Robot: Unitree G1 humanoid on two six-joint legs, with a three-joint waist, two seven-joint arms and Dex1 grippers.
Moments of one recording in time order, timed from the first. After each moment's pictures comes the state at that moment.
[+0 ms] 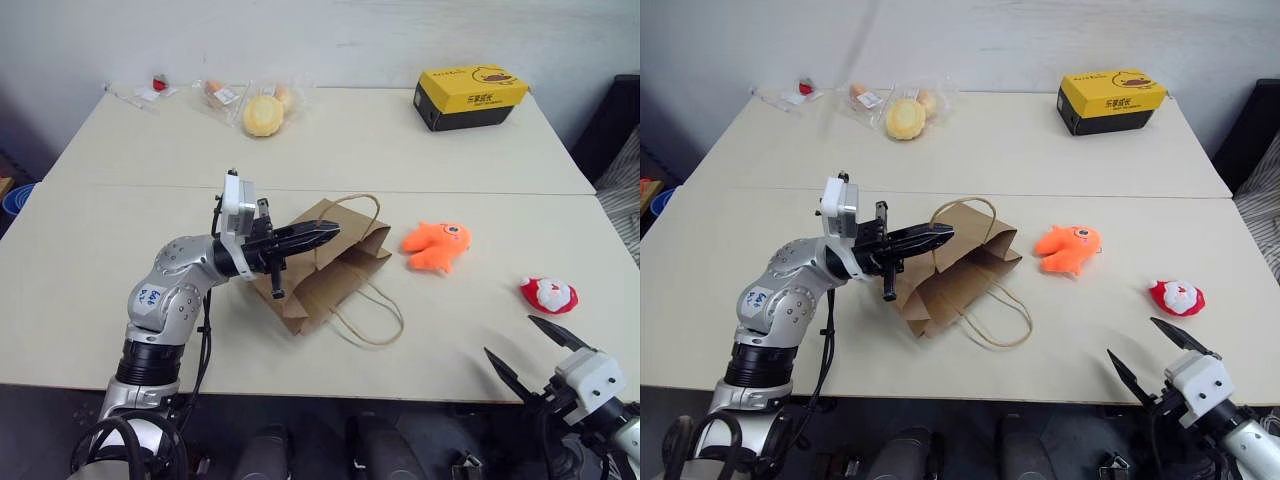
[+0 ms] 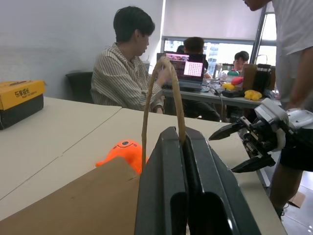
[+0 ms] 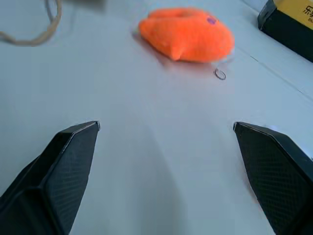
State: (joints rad) left arm -0.54 0.40 0.00 -0.11 -0.65 0.41 -1.00; right arm 0.43 -0.50 -0.47 -0.12 0.19 -0.41 0.79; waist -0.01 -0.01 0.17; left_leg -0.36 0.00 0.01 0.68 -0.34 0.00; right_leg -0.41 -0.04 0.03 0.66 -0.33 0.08
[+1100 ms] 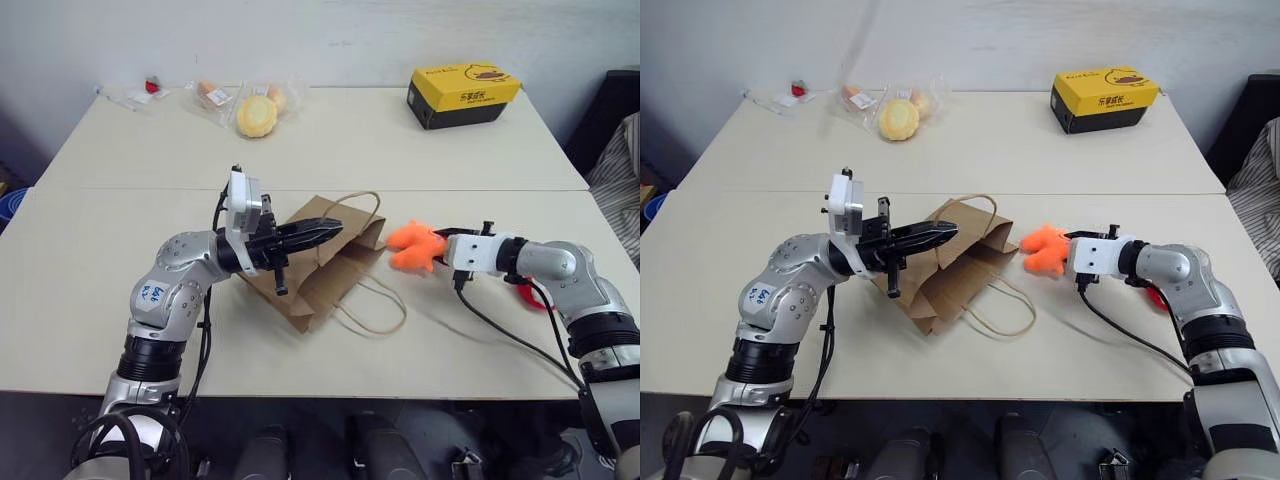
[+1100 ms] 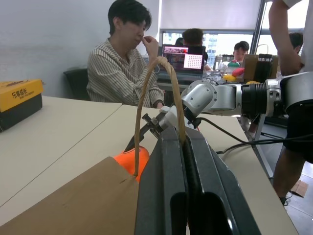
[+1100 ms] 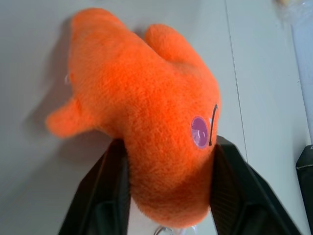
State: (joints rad) left arm -0.56 0.40 -0.01 -0.10 -0.62 0.40 -0.98; right arm -0.66 -0.77 0.15 0.67 -0.20 -0.61 0.86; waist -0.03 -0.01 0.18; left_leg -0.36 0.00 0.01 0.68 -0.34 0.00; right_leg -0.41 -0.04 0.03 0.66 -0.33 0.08
